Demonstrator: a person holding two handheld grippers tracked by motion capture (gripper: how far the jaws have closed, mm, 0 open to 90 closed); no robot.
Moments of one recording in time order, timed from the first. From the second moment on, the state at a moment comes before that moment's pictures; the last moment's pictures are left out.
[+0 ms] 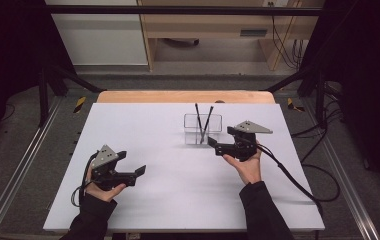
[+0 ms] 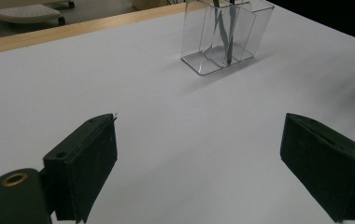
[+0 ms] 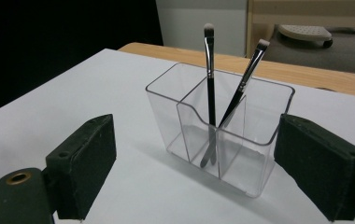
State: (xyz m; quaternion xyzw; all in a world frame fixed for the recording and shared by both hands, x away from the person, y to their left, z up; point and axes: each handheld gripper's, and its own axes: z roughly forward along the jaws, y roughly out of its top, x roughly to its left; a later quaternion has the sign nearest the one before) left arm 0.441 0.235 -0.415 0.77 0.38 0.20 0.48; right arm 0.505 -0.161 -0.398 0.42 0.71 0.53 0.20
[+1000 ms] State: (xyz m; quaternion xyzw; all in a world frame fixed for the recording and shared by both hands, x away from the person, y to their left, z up) left arm 0.440 0.253 -0.417 0.75 0.40 0.20 0.48; right arm 0.450 -0.220 -0.416 0.42 0.71 0.52 0.20
